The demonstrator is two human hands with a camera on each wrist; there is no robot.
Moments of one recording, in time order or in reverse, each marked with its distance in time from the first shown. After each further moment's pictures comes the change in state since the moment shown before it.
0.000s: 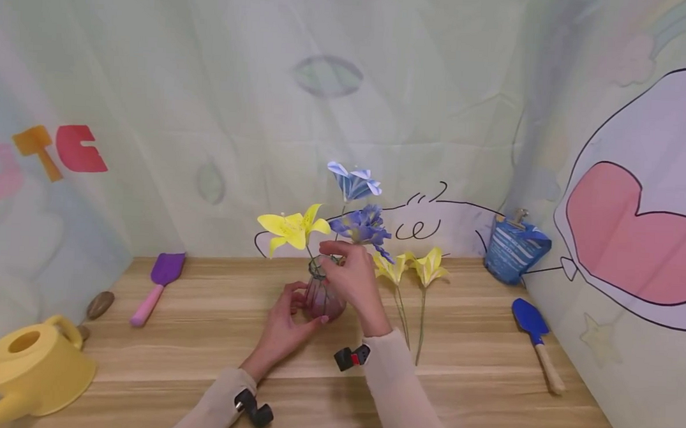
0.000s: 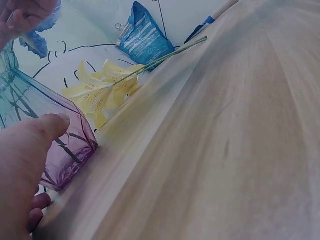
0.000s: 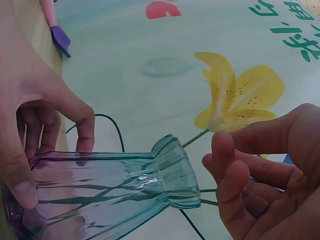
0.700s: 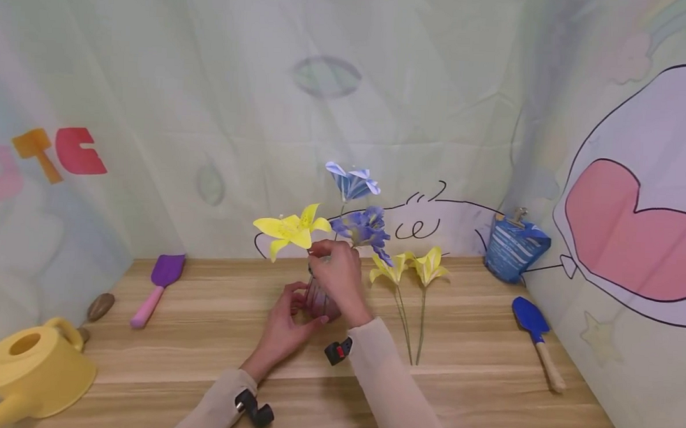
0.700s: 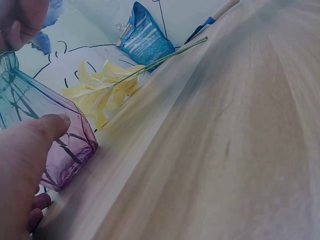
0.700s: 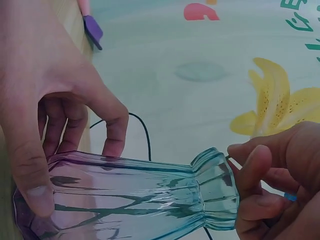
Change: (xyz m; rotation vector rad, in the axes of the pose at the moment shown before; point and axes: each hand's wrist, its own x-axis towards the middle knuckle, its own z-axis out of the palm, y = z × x) left_hand 0.000 -0.002 0.001 0.022 0.010 0.050; right_hand 0.017 0.004 0.025 -0.255 0.115 -0.068
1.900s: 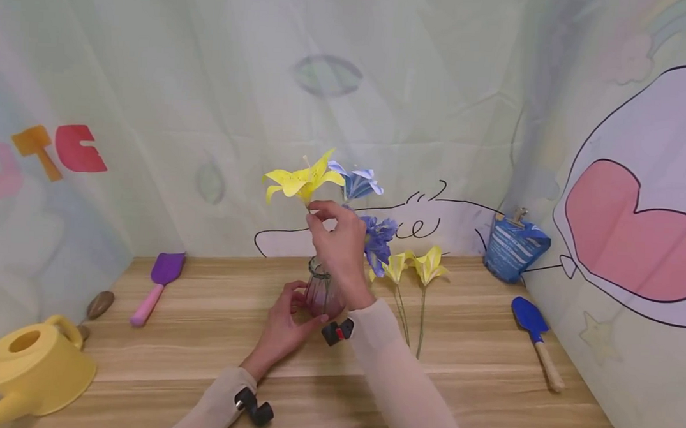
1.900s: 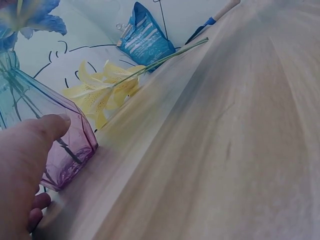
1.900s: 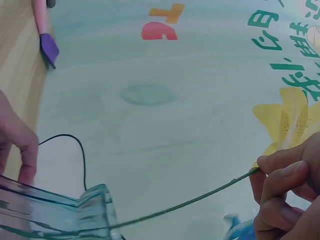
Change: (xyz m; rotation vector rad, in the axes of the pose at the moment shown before) left_hand 0.000 -0.001 0.000 0.008 -0.010 -0.007; right_hand 0.013 -0.045 -0.029 0.178 0.221 -0.149
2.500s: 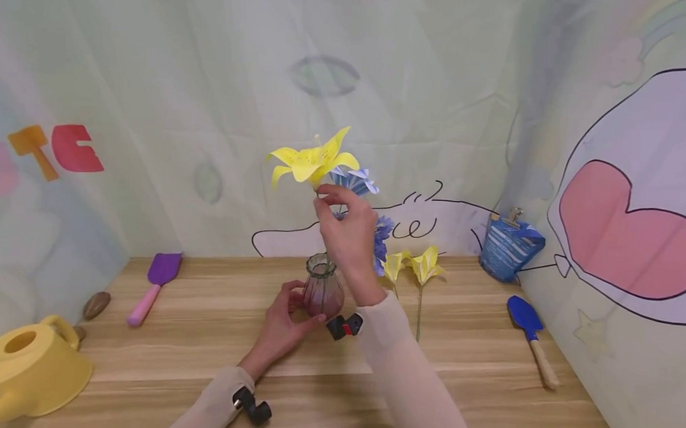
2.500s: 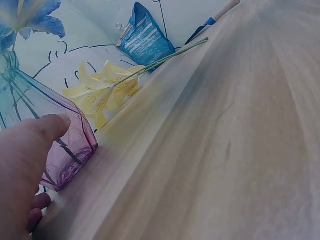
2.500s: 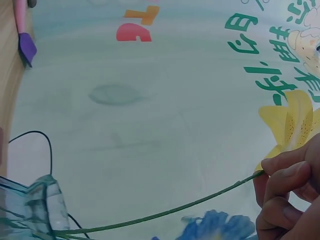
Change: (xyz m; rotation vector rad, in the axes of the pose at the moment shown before) left_hand 0.001 0.000 -0.001 -0.056 0.003 0.002; right_hand 0.006 -0.024 -0.027 0.051 0.079 -0.030
